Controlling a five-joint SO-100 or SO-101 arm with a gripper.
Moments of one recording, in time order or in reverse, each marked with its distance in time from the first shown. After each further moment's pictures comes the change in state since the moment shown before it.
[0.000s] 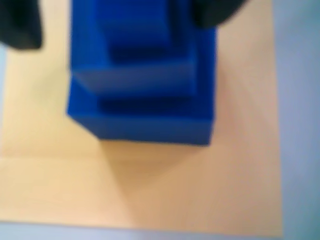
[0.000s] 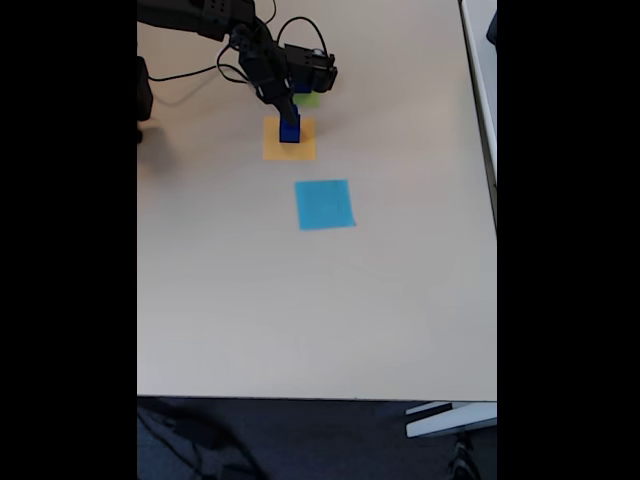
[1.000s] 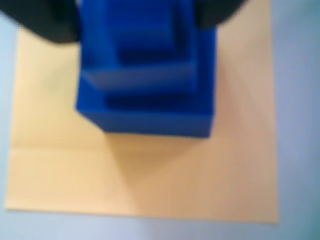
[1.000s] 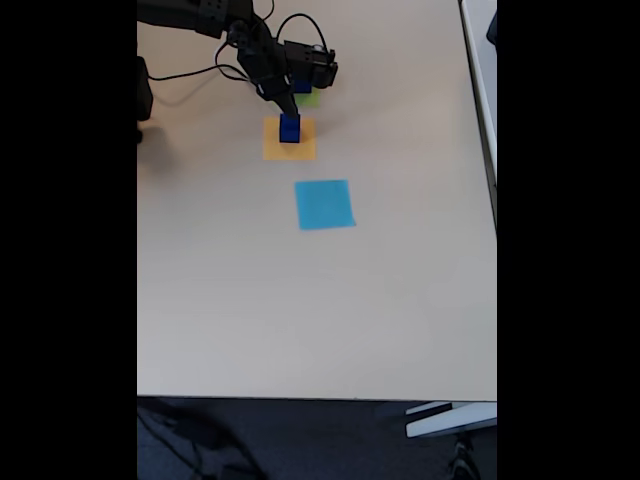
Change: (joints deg) arm 0.0 1.6 0.0 0.0 0.0
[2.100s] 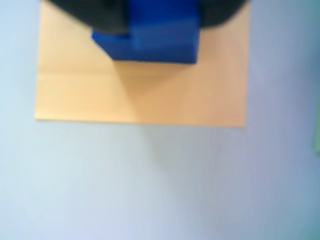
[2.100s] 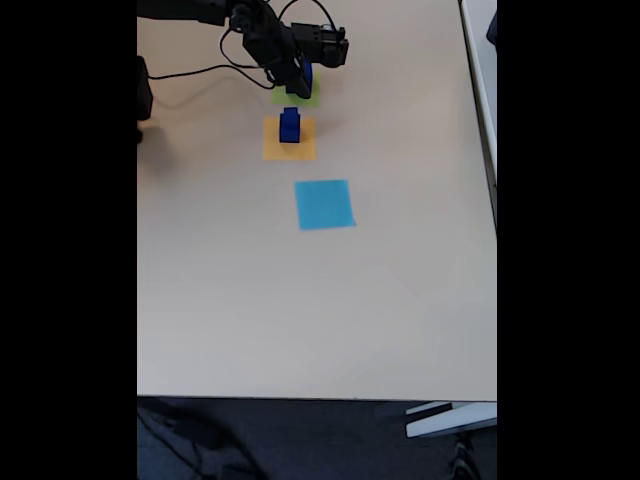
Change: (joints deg) arm -2.0 0.0 -9.4 1.6 0.2
